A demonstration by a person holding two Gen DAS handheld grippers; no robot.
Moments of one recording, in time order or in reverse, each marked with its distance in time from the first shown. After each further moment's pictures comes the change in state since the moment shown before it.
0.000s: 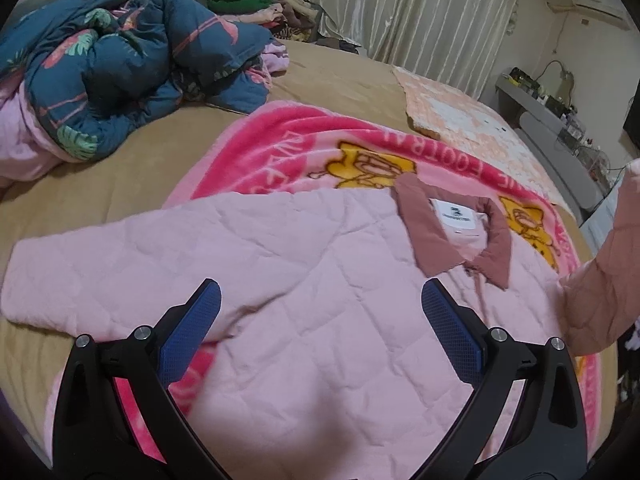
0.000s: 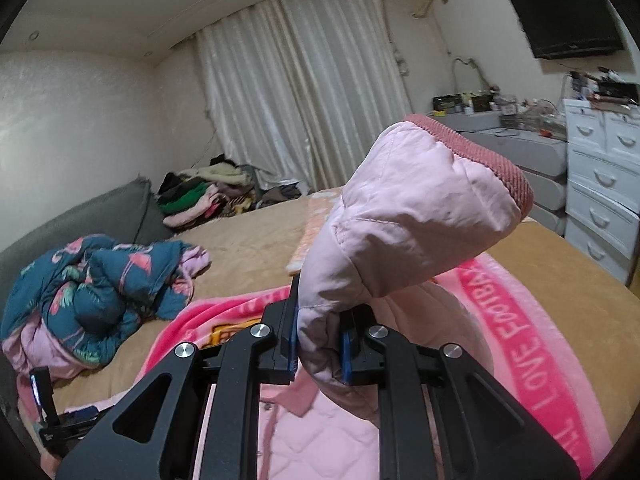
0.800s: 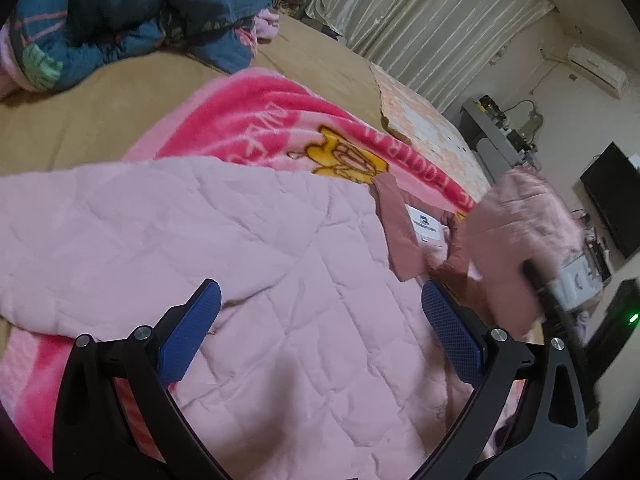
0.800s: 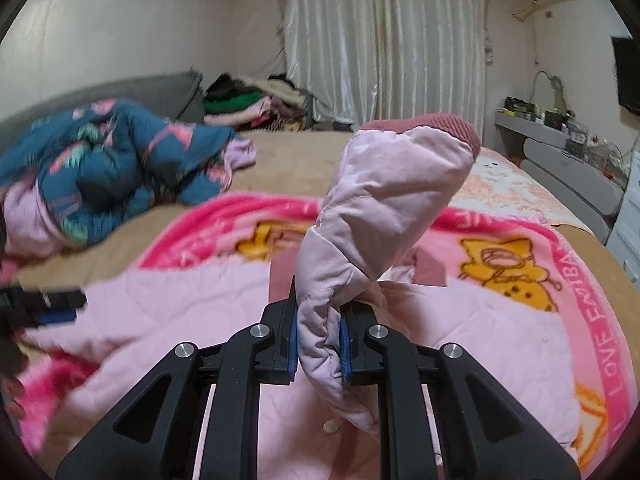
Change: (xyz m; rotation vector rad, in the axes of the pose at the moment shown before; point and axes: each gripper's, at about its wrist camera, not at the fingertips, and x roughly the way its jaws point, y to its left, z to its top) left arm 0.033 0.055 -0.003 -0.182 0.078 -0.293; right arm 0.110 0.157 -0.159 -0.331 0.203 0.058
